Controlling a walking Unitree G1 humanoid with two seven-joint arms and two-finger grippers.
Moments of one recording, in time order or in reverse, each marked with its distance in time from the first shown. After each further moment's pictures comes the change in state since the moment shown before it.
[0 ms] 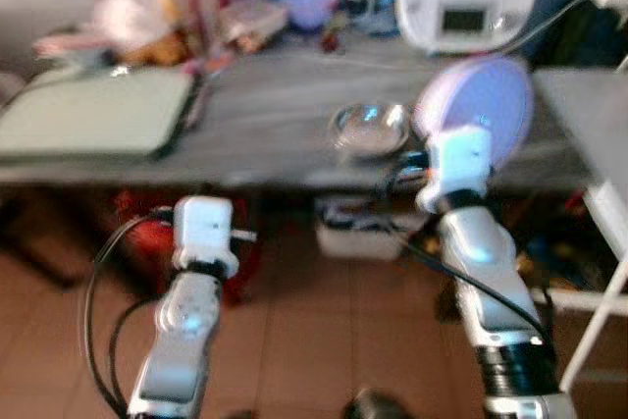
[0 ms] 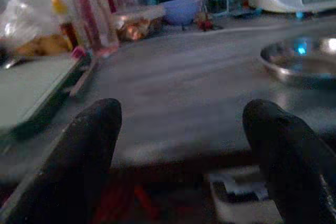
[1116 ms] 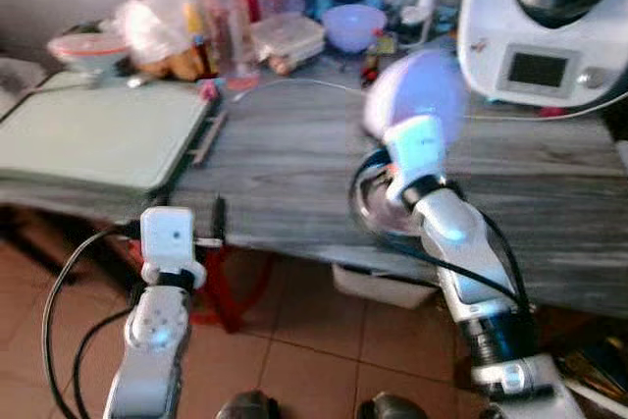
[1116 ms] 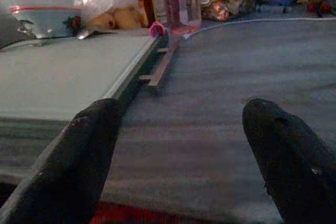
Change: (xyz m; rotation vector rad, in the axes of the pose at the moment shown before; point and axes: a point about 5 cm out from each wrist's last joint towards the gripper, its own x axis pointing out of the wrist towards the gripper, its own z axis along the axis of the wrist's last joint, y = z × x) left arm -0.019 0.030 -0.007 0.004 0.048 0.122; right arm 0.024 0.035 0.000 -0.052 0.034 0.365
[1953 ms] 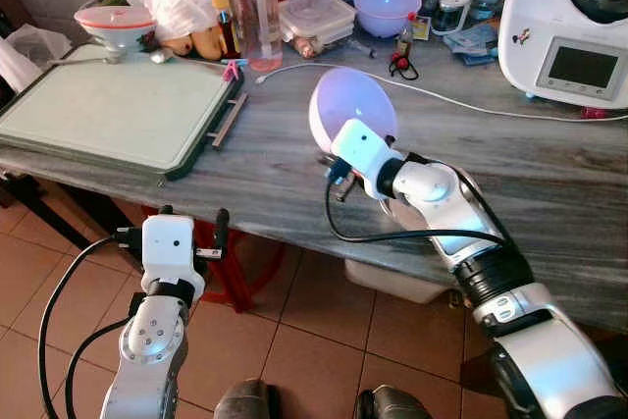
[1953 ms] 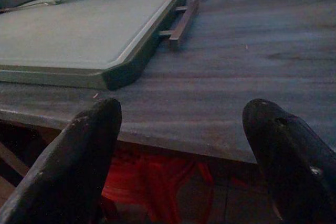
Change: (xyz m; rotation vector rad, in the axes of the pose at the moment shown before) left arm -0.012 0.001 -0.002 -0.003 0.066 -0.018; right arm 0.034 0.000 -0.009 -0.260 0.210 0.399
